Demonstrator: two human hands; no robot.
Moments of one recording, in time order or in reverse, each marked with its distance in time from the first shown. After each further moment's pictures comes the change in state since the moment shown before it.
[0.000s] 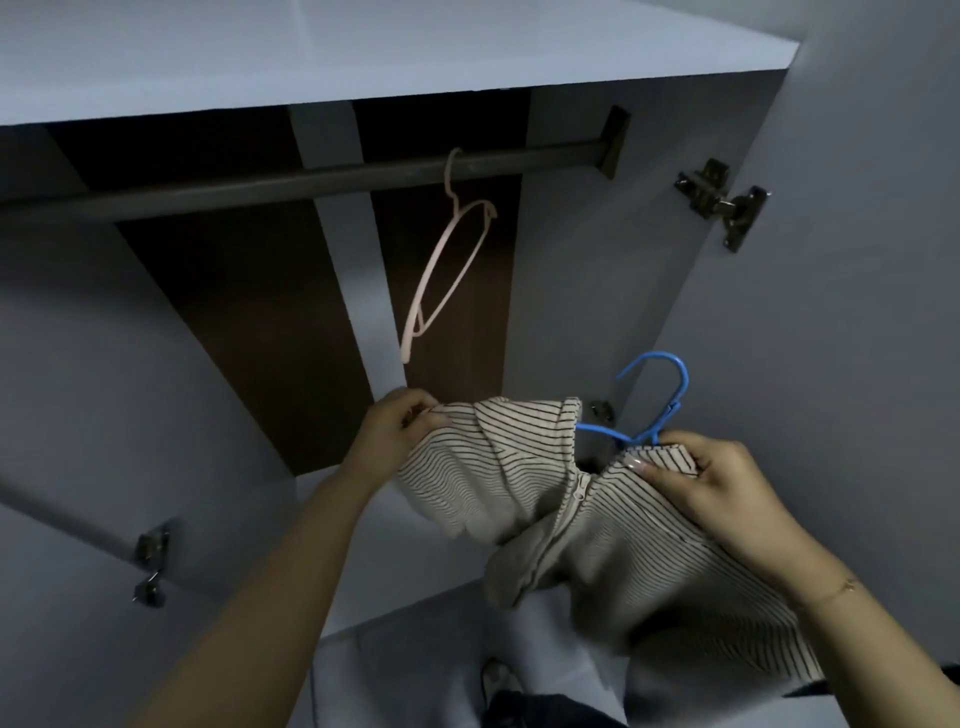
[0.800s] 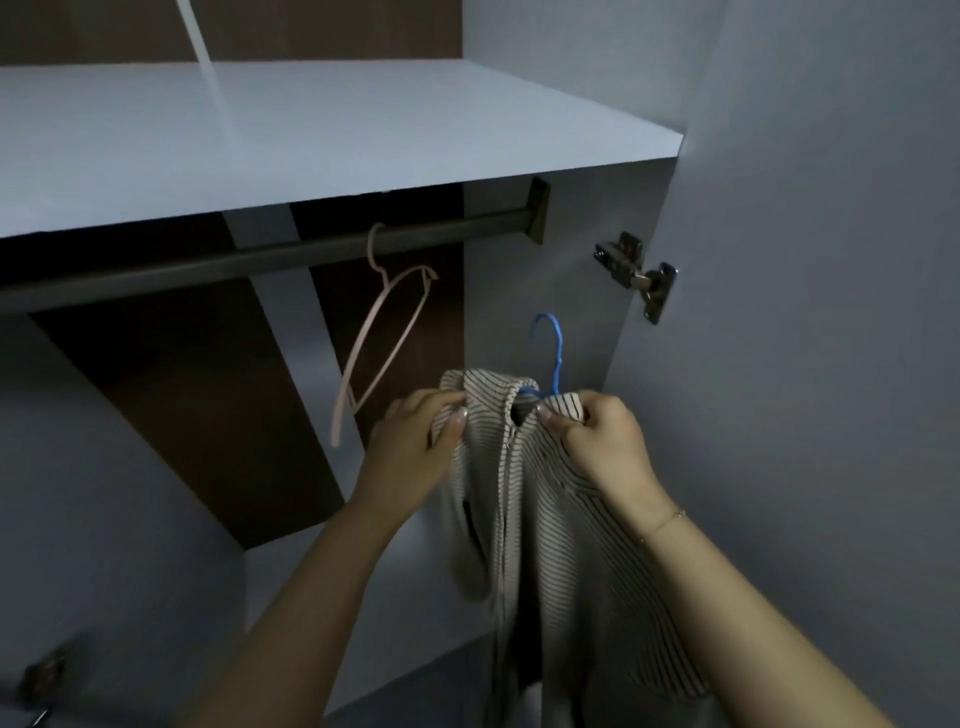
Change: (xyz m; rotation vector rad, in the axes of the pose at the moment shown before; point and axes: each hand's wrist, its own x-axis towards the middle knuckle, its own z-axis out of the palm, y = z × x) left_hand 0.057 0.103 0.042 0.186 0.118 0.212; right_hand 0.116 -0.004 0.006 0.043 0.248 0.216
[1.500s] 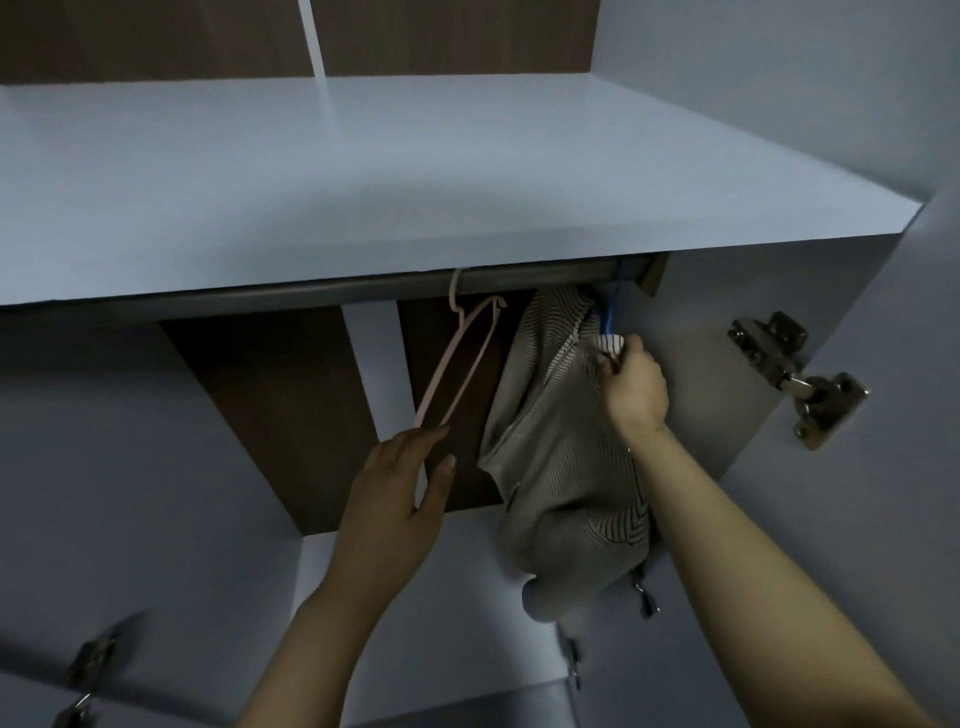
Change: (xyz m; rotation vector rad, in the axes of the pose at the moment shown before) left_hand 0.005 -0.024 -0.033 0.041 0.243 -0.143; right_hand 0.200 -0.016 0.078 -0.242 0.046 -0.031
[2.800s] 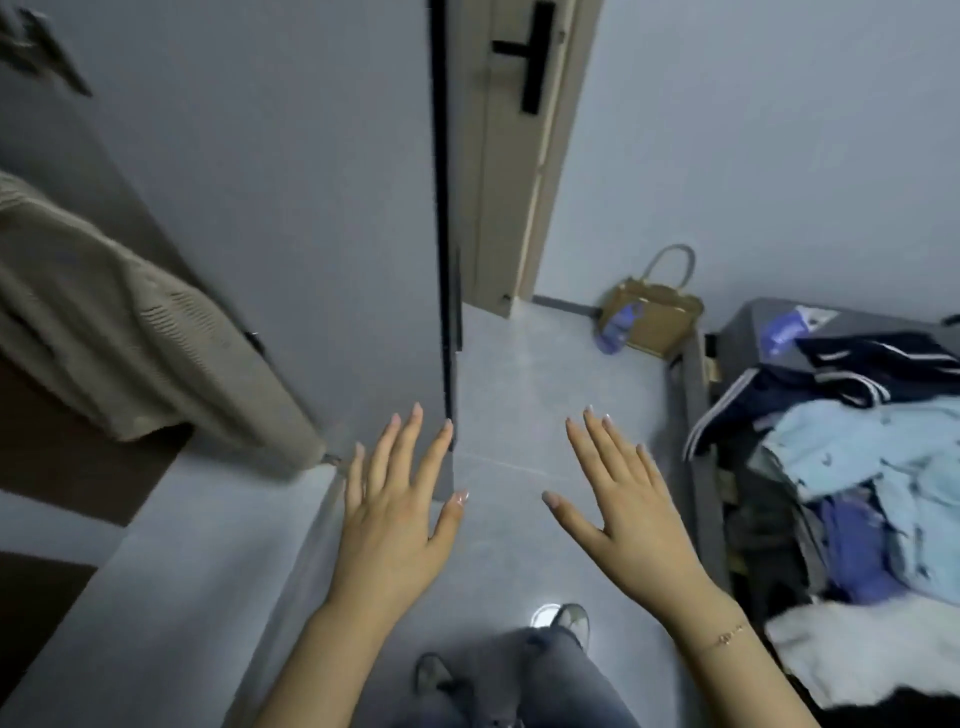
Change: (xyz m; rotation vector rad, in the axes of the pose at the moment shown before) left_hand -0.356 0.081 0.037 0.179 -0.844 0.893; right_hand -0.695 0.126 -0.163 -0.399 0.140 0.547
